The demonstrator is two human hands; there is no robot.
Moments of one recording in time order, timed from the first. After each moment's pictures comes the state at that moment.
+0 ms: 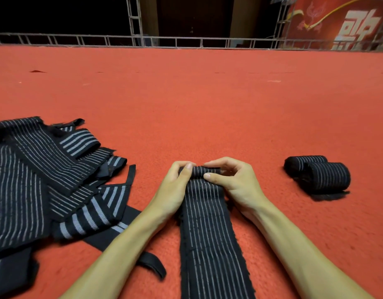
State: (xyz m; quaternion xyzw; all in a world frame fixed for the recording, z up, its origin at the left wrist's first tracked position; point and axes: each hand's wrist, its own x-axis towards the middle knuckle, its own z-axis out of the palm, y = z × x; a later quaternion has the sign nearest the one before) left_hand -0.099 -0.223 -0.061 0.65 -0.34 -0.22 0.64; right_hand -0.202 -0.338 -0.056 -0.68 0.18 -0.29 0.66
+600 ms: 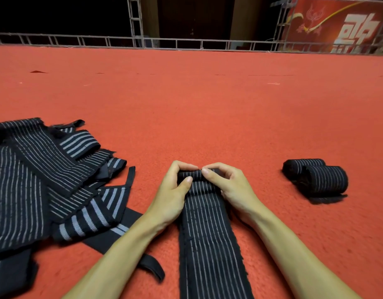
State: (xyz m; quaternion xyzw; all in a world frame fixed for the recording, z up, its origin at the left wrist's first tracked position) left_hand -0.100 -0.215 -0.064 0.61 -0.40 -0.21 0.65; right_hand -0.198 -0.339 -0.061 -0.69 0.16 -0.25 0.66
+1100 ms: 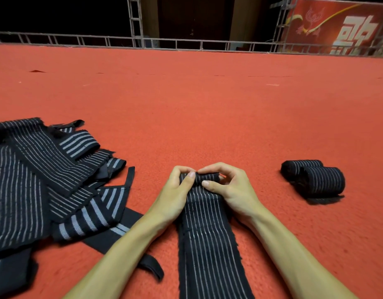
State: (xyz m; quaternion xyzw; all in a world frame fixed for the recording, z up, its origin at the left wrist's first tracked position) left_hand -0.103 -0.219 -0.065 0.64 -0.36 -0.24 0.64; right_hand -0.206 -0.340 -0.062 -0.71 0.10 -0.28 0.63
